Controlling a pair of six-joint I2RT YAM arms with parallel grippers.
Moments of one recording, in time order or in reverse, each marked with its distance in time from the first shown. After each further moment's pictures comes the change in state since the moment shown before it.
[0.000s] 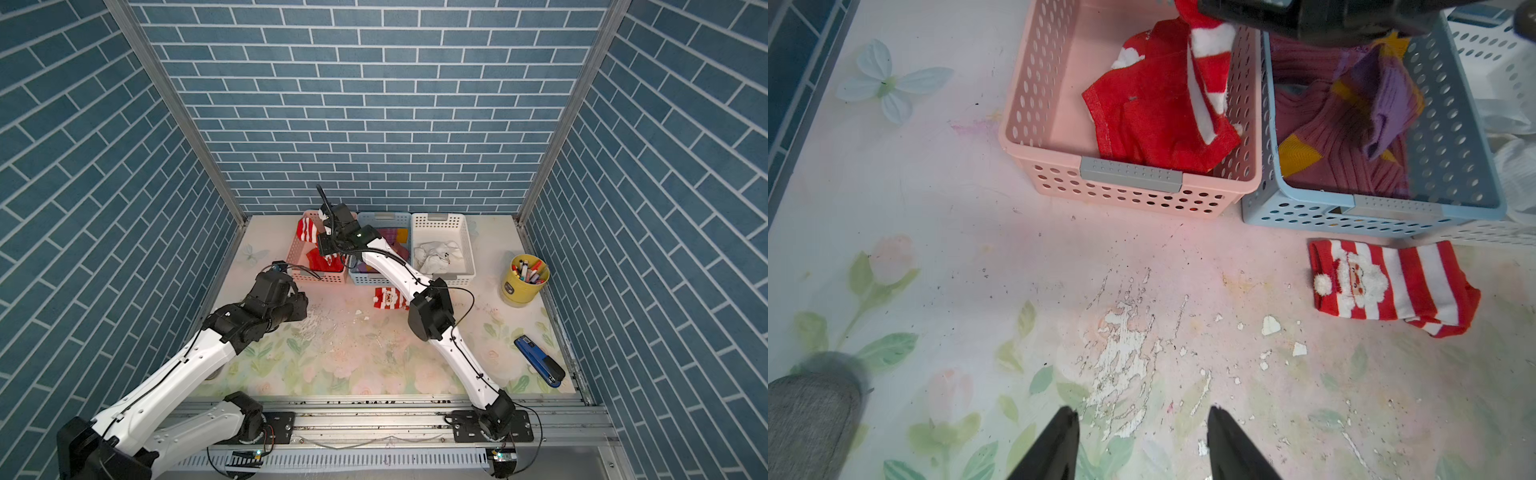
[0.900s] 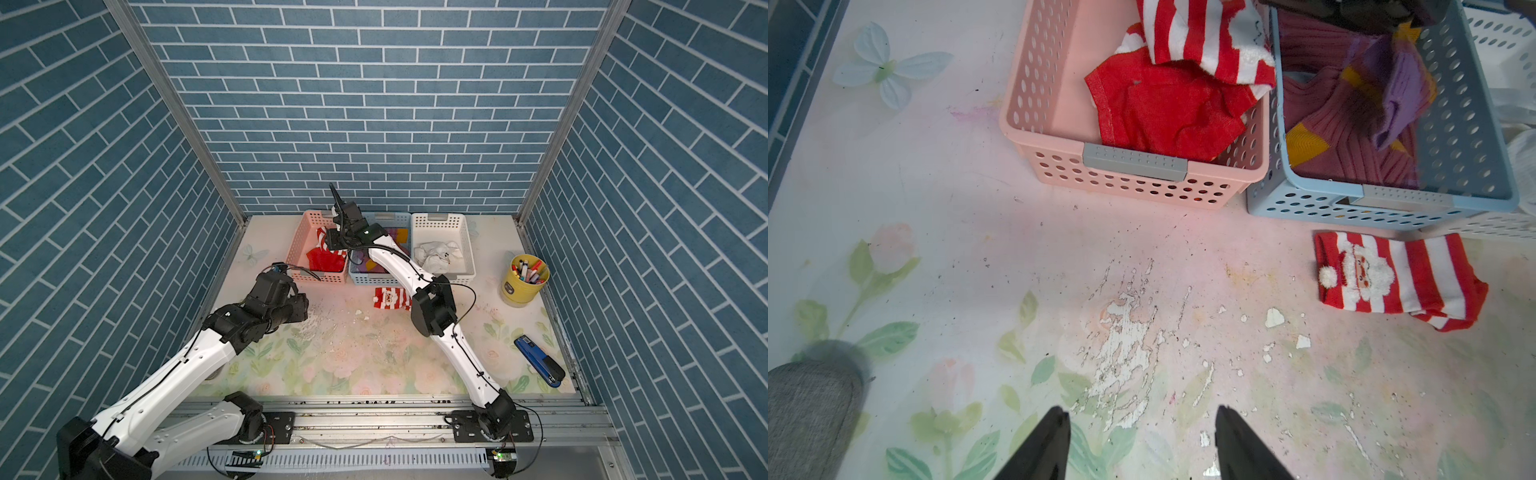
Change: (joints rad) left arm 0.000 0.001 0.000 -0.021 0.008 -0.009; right arm -0.046 0.004 -0.042 0.020 0.009 0.061
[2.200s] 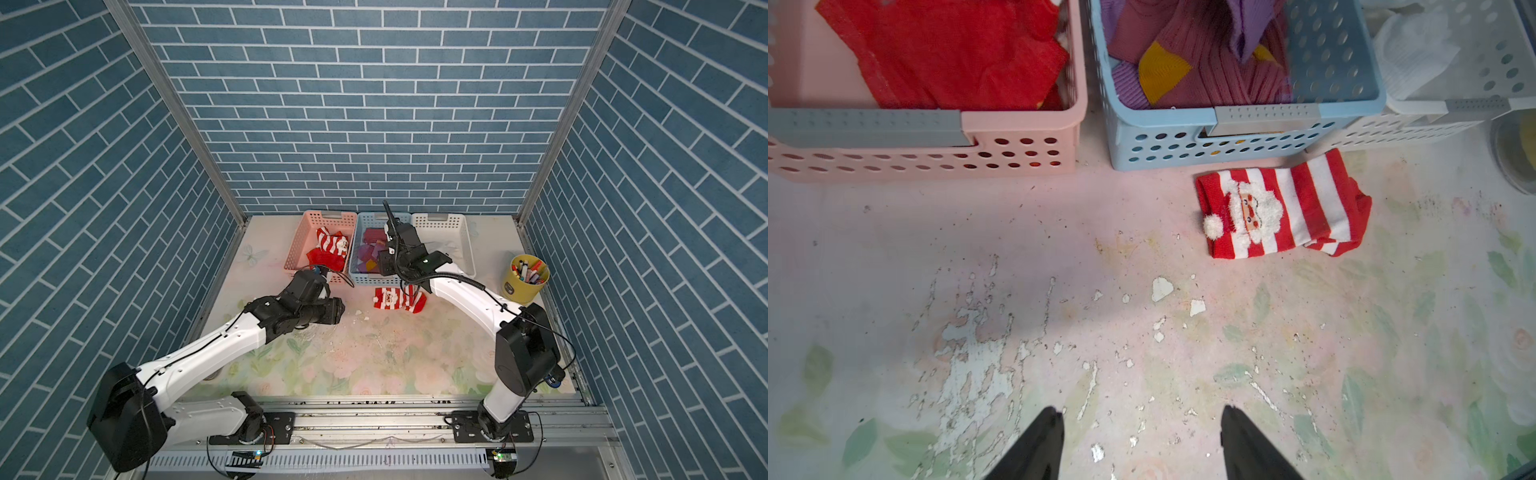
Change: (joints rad) left arm -0.177 0.253 0.039 0.188 0.154 0.000; right arm -0.078 -0.967 -1.257 0.258 0.192 -0.078
